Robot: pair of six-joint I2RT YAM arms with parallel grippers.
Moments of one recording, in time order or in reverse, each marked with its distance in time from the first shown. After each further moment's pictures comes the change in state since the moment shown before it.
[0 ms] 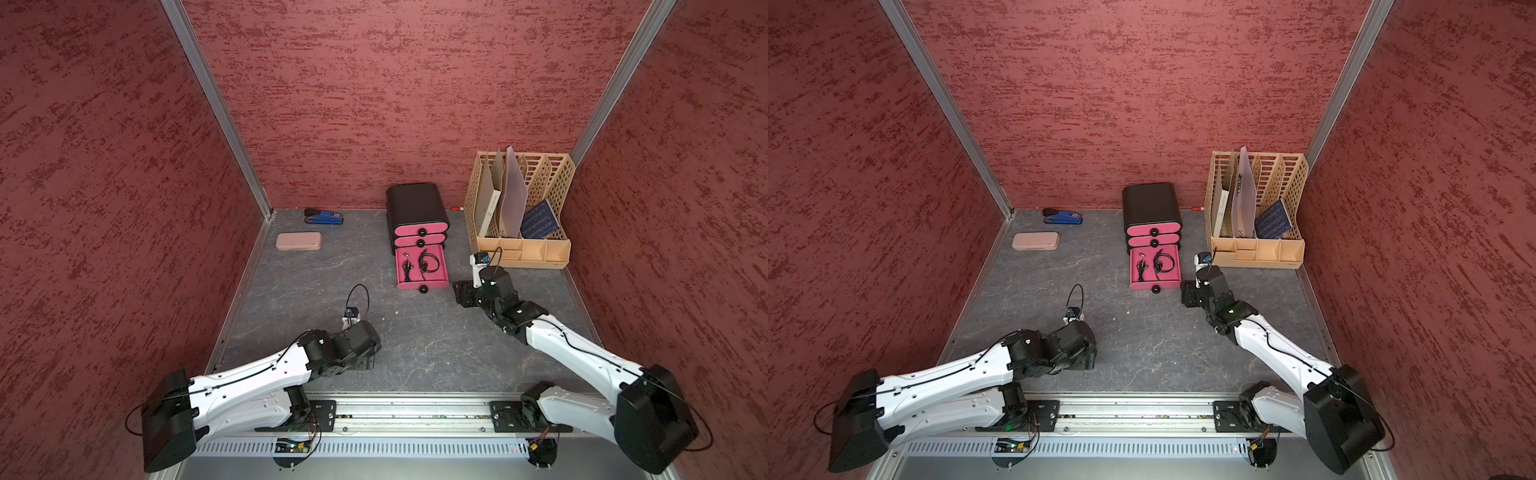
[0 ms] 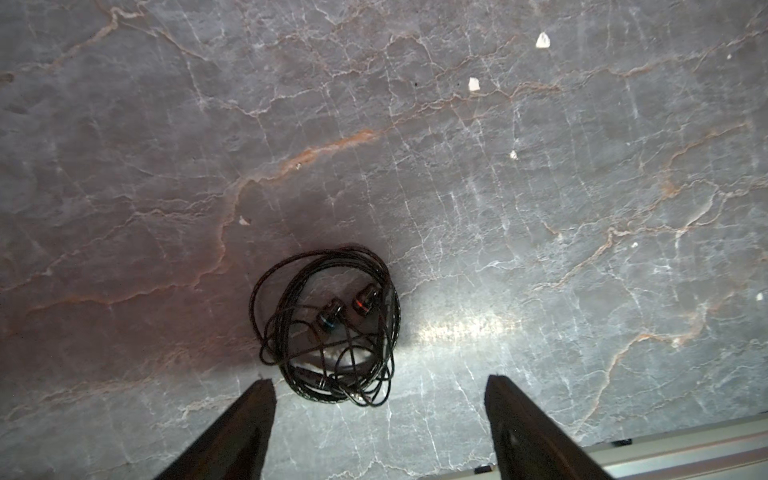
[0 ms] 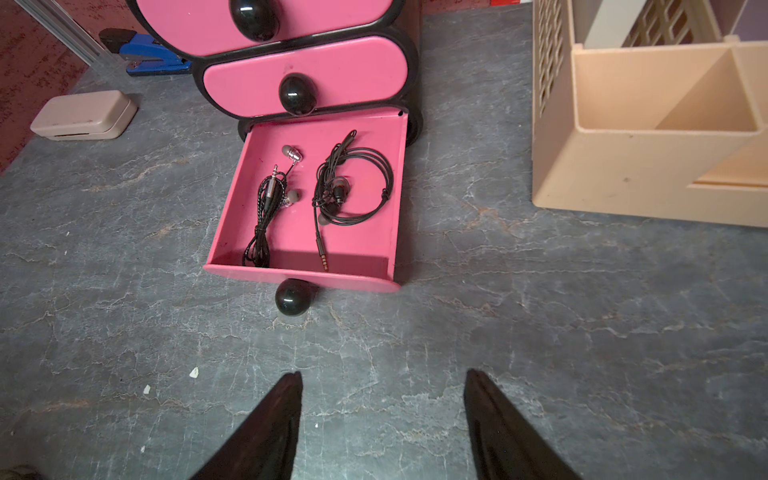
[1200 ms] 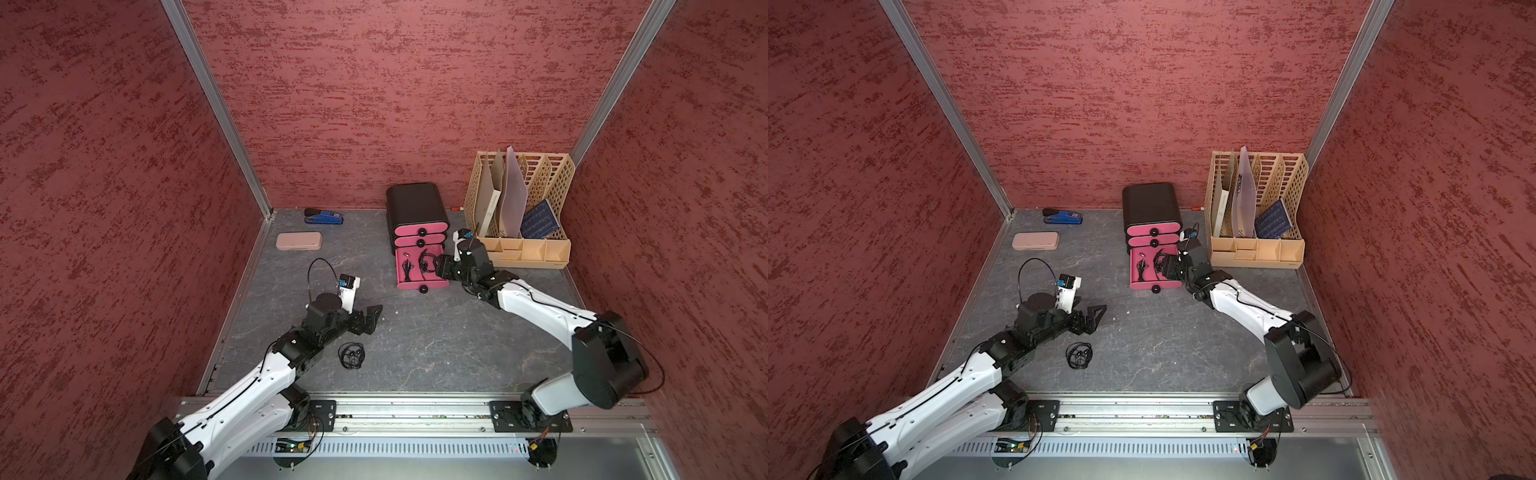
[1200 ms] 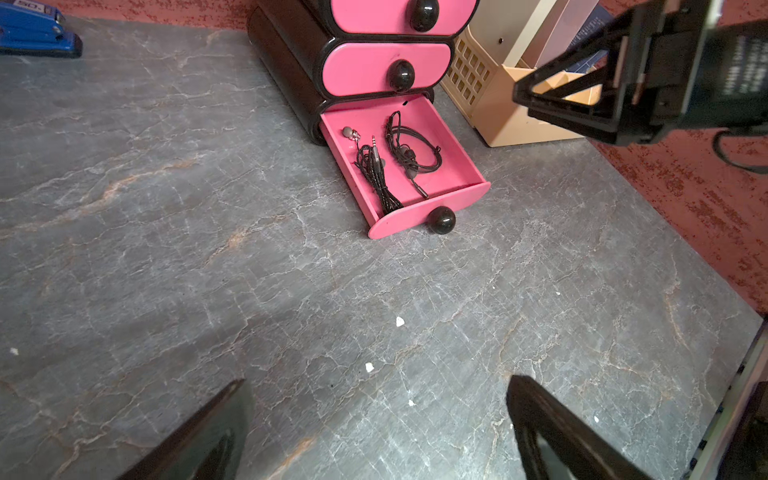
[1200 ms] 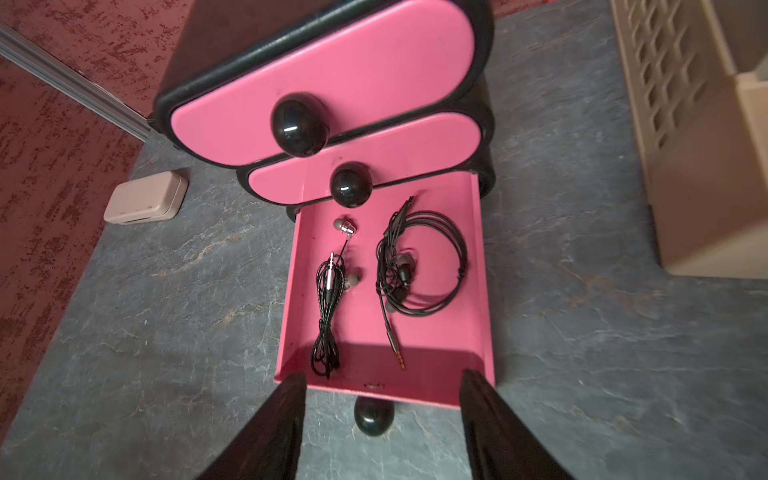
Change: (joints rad) left arm 0.444 -0.169 -0.164 0.721 0.314 0.597; right arm 0.002 0.298 0.288 0.016 -0.068 0.160
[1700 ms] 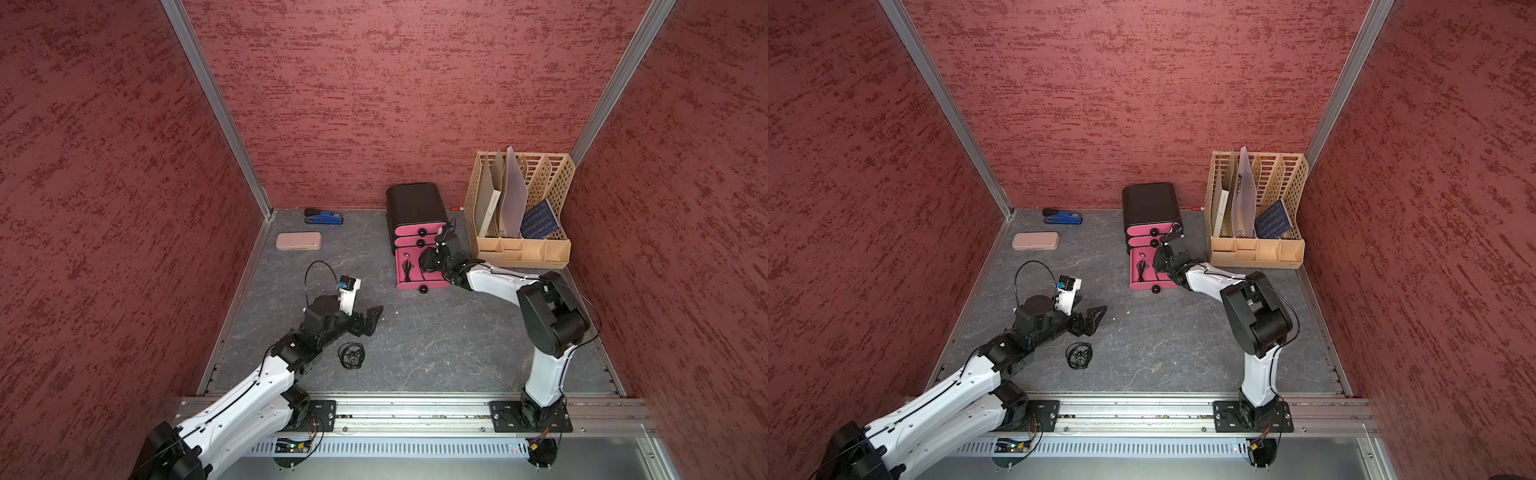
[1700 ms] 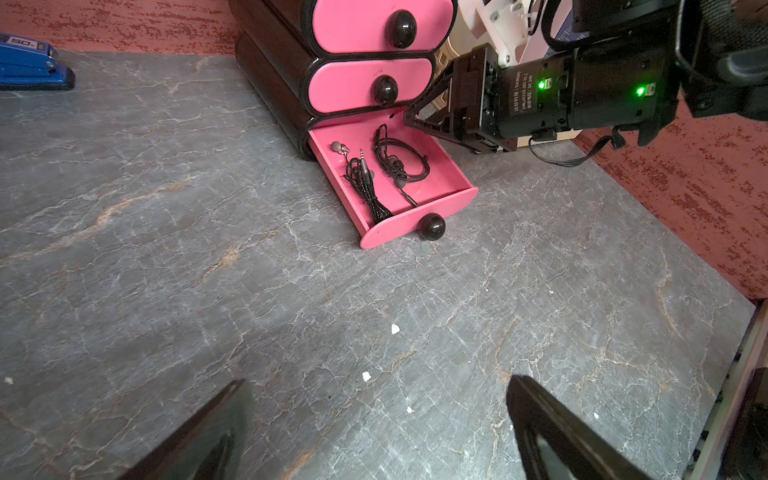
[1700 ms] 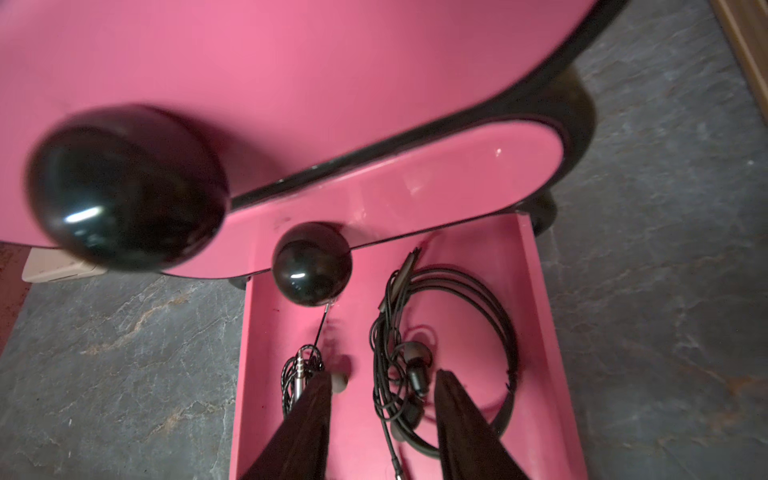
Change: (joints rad) left arm 0.000 -0.029 -0.036 0.065 0.018 0.072; right arm 0.003 0.408 0.222 0.163 0.048 0.109
